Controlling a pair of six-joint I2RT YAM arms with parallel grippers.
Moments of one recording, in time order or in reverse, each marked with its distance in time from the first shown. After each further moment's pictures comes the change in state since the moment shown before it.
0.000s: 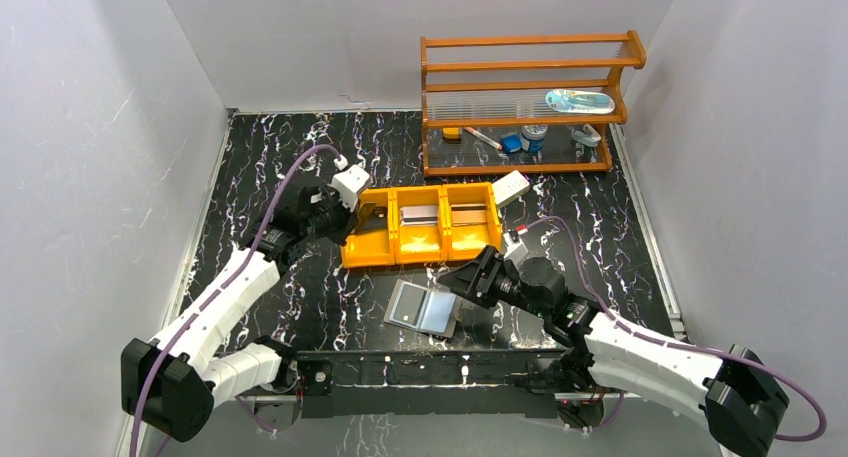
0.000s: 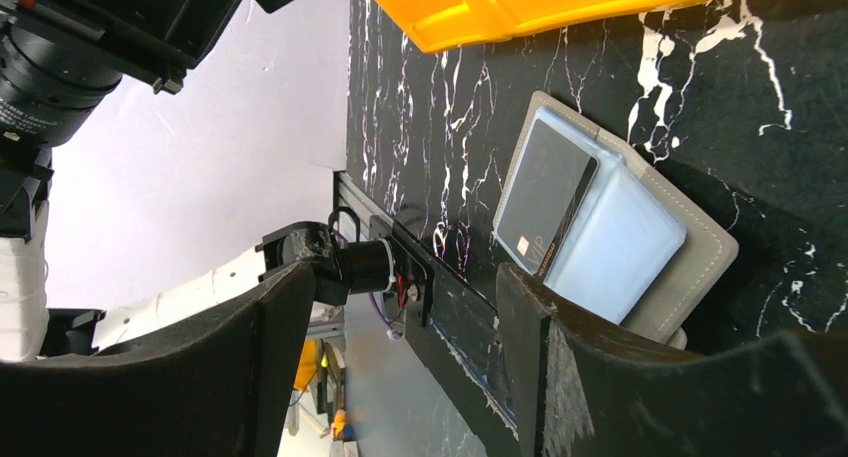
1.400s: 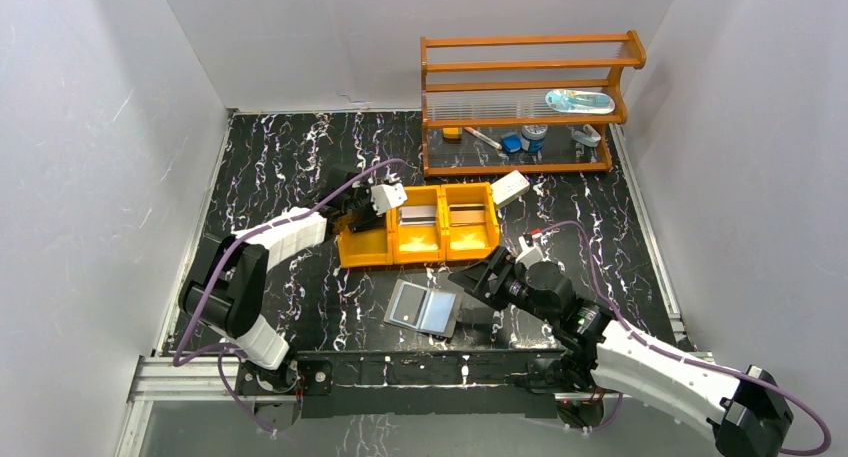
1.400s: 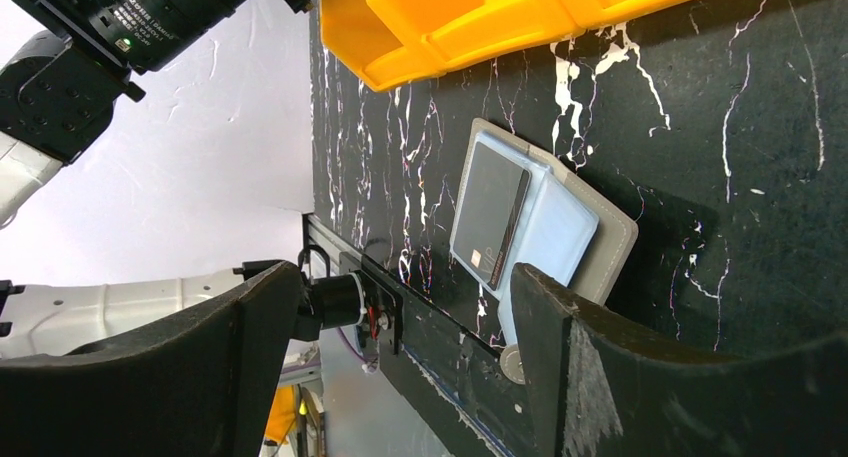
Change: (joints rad) left arm -0.005 0.542 0.057 0.310 -0.178 0.650; right arm 0.000 -0.158 -0.001 -0.215 0.131 -0.003
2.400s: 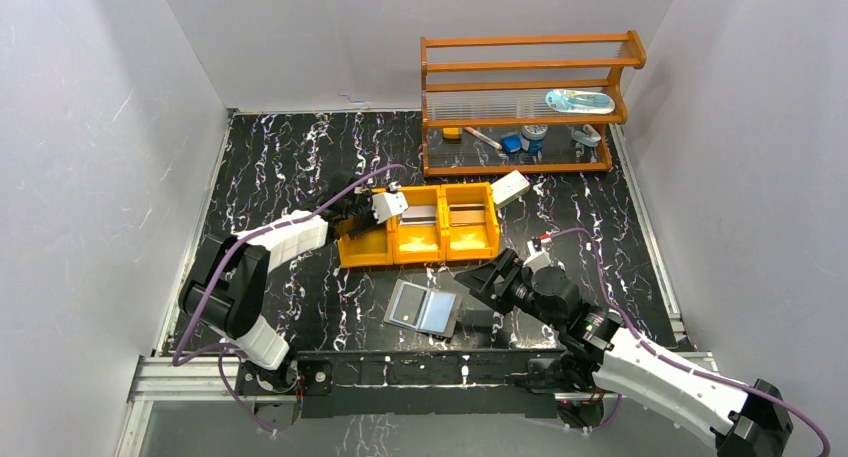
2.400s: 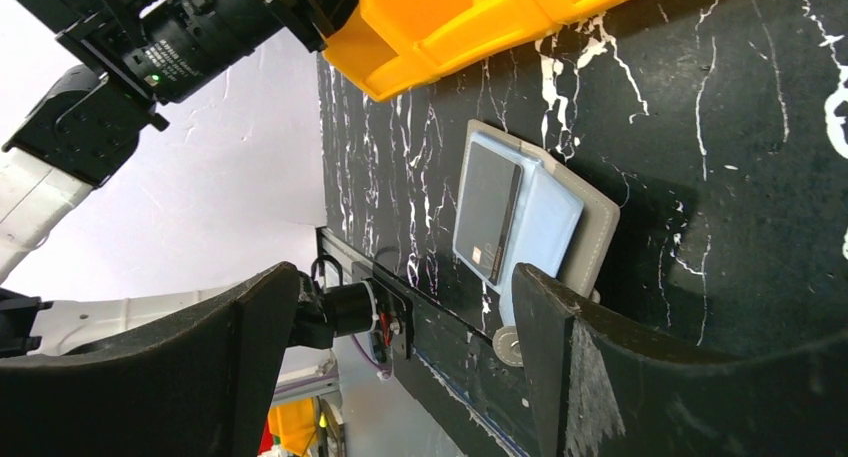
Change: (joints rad) left arm -0.019 -0.001 -0.026 -0.039 0.016 -0.015; right arm 0.000 -0.106 -0.020 -0.078 0.034 0.056
